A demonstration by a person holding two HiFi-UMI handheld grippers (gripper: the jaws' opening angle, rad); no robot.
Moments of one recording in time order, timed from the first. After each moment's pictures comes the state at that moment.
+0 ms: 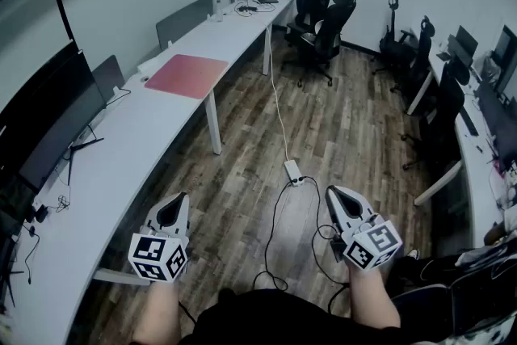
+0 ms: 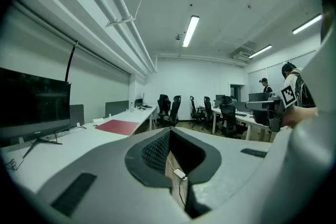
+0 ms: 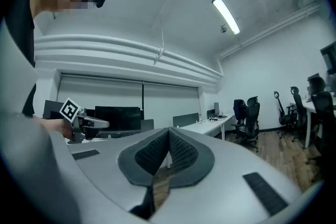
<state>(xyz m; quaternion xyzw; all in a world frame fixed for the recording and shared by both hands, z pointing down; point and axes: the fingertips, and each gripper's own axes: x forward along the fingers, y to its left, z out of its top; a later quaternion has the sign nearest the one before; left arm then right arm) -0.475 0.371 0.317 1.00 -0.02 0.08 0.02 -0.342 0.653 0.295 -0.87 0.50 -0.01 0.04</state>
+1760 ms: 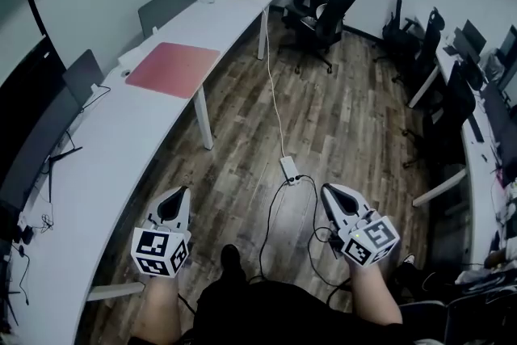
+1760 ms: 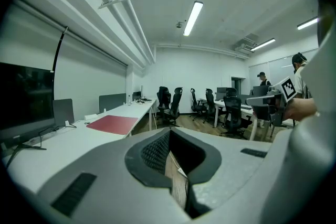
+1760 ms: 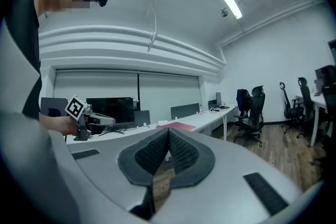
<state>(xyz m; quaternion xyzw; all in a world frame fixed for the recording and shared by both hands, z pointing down) -0.318 0.308 0.367 0.99 -0.01 0.13 0.01 -0.200 0.580 0.342 -0.86 0.51 -0.07 0.01</state>
